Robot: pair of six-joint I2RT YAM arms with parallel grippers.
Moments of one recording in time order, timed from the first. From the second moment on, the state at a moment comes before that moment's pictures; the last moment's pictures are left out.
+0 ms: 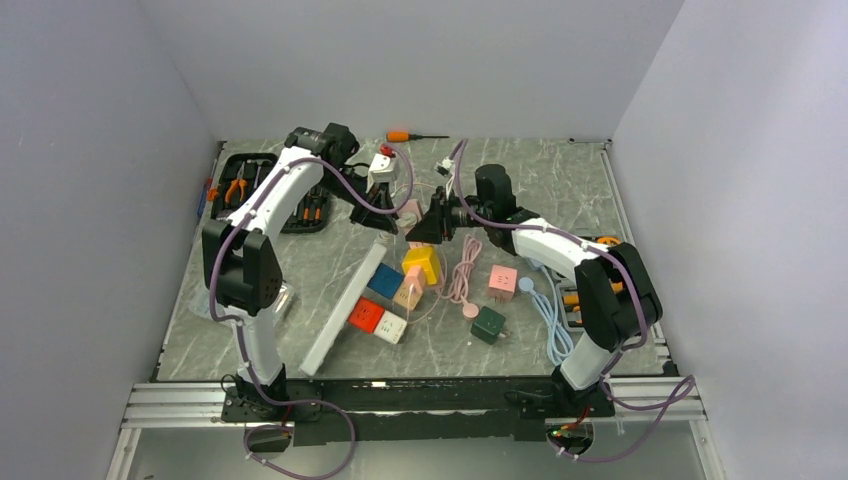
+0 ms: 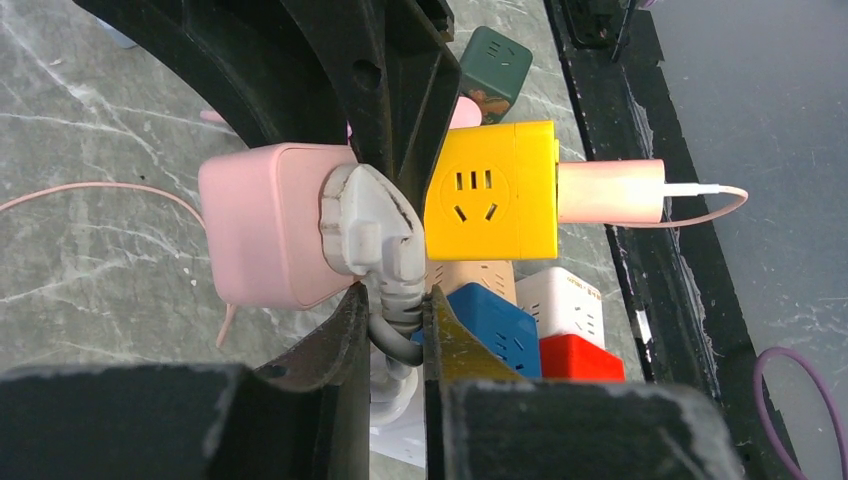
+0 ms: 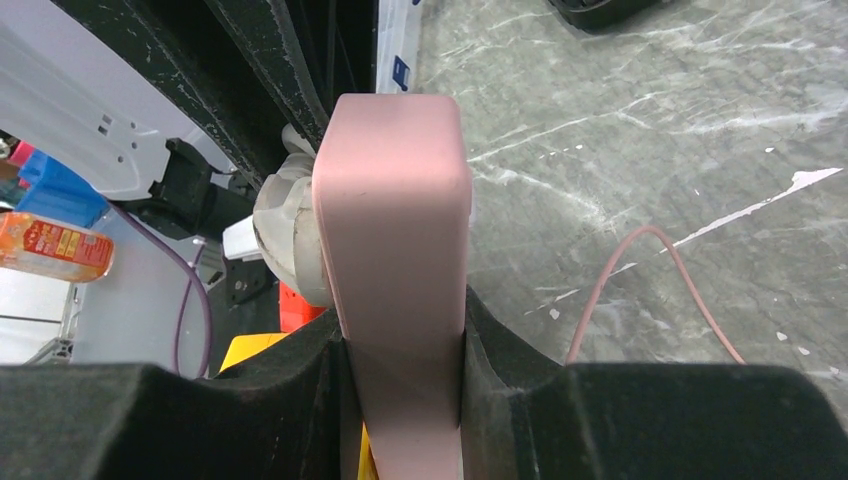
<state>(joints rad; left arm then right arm) -0.35 1.93 1.86 -1.38 1.14 1.21 0.47 1.67 1.05 0.24 -0.92 0.28</state>
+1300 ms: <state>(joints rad) -0.16 1.90 1.77 -1.18 0.88 0.99 0.31 1.56 0.91 0.39 -0.72 0.44</state>
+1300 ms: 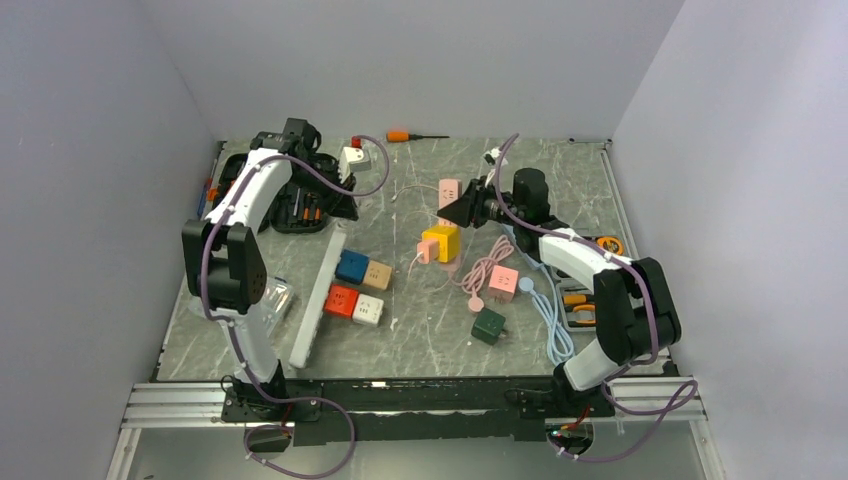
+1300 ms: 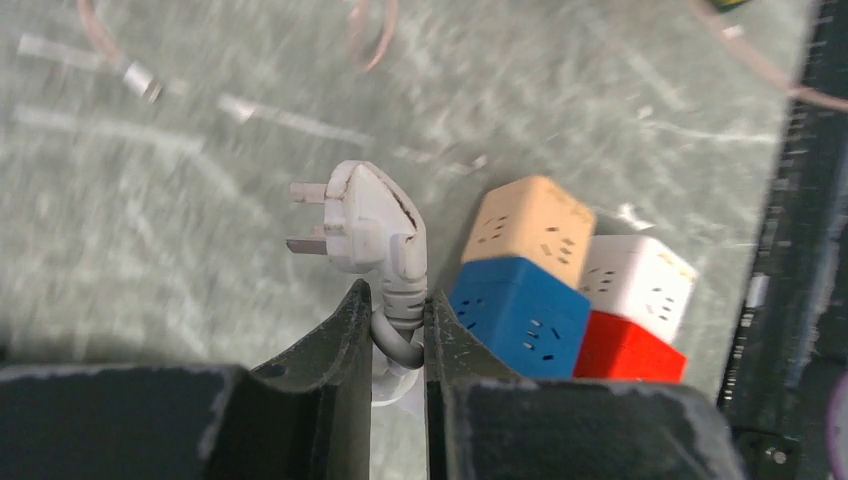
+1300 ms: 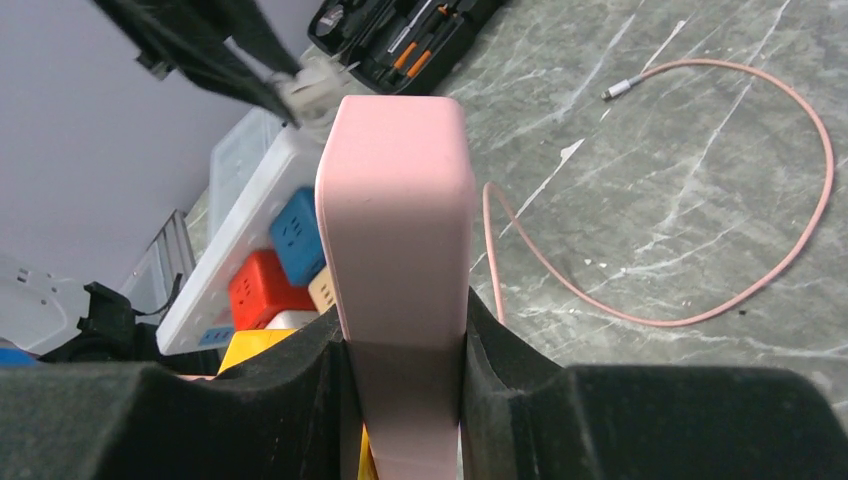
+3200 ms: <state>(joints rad) -0.52 1.77 1.46 -0.43 0.96 0.06 0.51 1.38 0.99 0.00 -0.16 0.36</state>
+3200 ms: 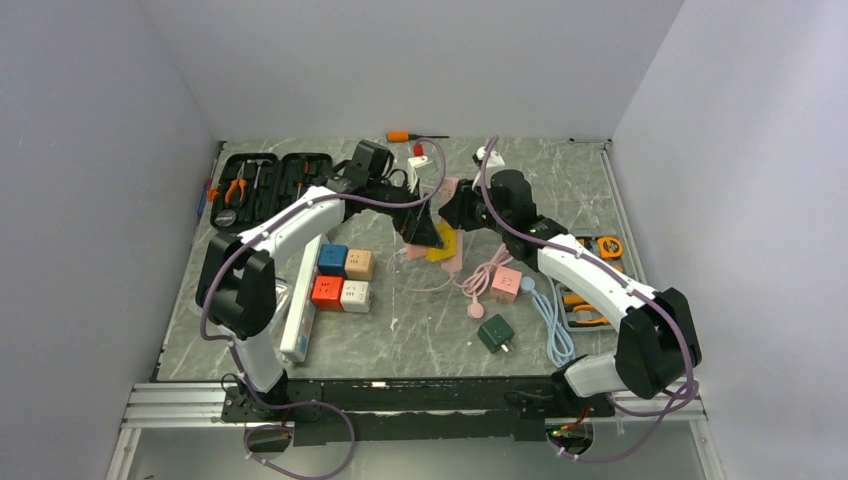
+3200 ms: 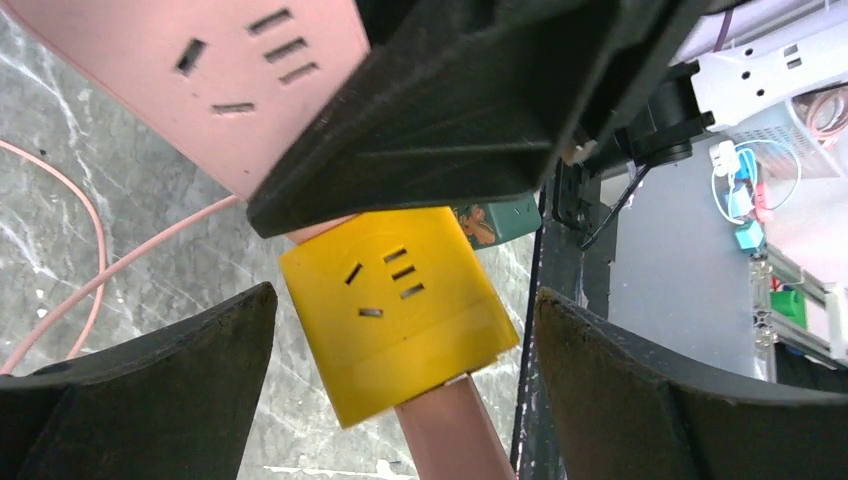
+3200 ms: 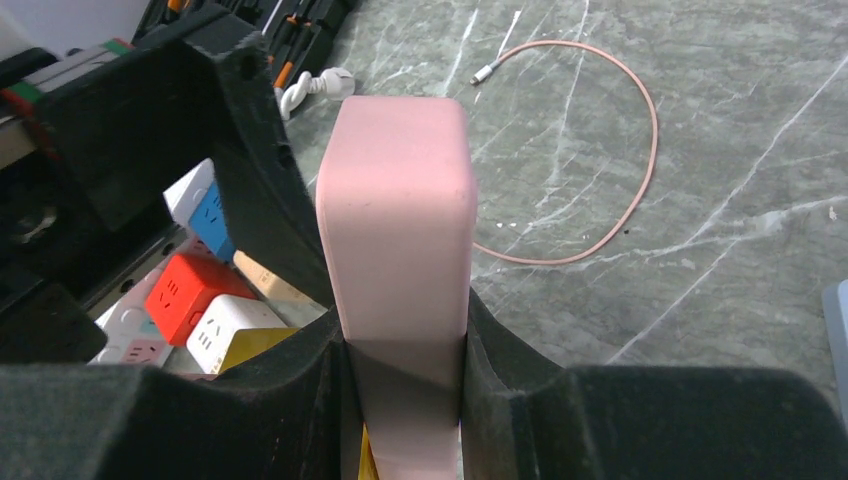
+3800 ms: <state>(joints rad) -0.59 1.80 1.40 -0.36 0.89 -0.02 0.57 1.38 1.00 -0.05 -0.04 0.34</state>
